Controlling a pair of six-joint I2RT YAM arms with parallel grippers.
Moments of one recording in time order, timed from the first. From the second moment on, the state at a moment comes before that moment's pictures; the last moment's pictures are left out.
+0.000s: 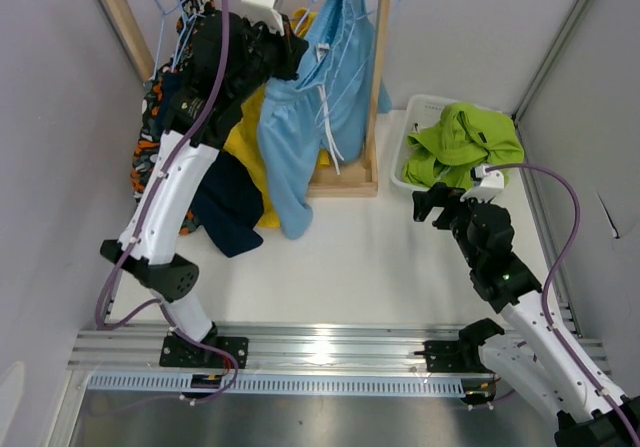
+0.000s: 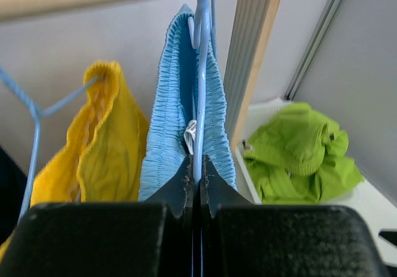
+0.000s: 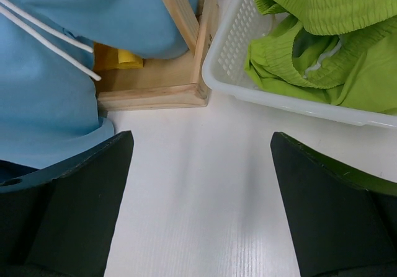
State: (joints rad) left arm -0.52 1.76 2.35 -0.57 0.03 -0.08; right arm 0.42 0.70 0.64 -0.09 0.22 0.36
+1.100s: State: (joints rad) left arm -0.72 0.85 1.75 -1.11 0.30 -0.17; right arm 0.43 0.71 0.95 -0.14 -0.40 0.36
